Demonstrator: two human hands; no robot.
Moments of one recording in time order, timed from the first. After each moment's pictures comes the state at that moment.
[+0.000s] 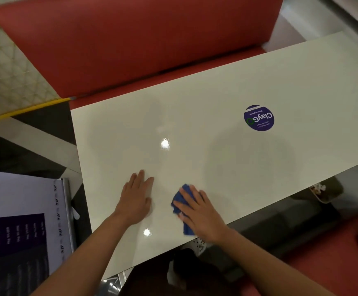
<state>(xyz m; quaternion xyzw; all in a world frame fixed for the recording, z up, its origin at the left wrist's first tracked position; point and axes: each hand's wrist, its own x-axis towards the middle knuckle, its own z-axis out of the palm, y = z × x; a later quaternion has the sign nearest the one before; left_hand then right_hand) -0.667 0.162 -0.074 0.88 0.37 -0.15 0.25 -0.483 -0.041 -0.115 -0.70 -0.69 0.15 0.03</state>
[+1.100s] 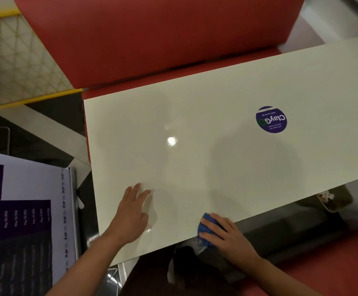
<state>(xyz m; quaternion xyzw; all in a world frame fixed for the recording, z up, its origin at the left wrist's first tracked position) -0.717 0.119 -0.046 0.82 0.44 -0.11 0.35 -0.464 -0.131 -0.117 -0.63 -0.76 0.16 0.06</state>
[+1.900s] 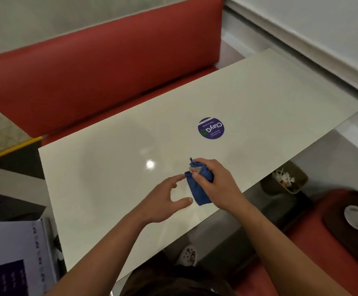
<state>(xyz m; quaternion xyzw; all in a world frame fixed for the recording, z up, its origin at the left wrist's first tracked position) -0.515 0.069 0.052 0.82 0.25 -0.08 0.51 -0.359 -0.076 0.072 -0.77 -0.35 0.27 0.46</state>
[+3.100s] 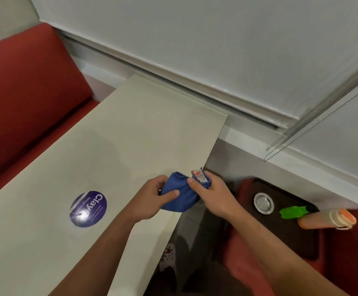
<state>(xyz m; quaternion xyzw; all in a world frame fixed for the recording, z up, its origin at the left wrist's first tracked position) -0.082 -0.044 0.058 0.73 0.05 -0.17 0.66 -0.041 -0.258 0.095 -0.81 -0.03 0.22 0.54</state>
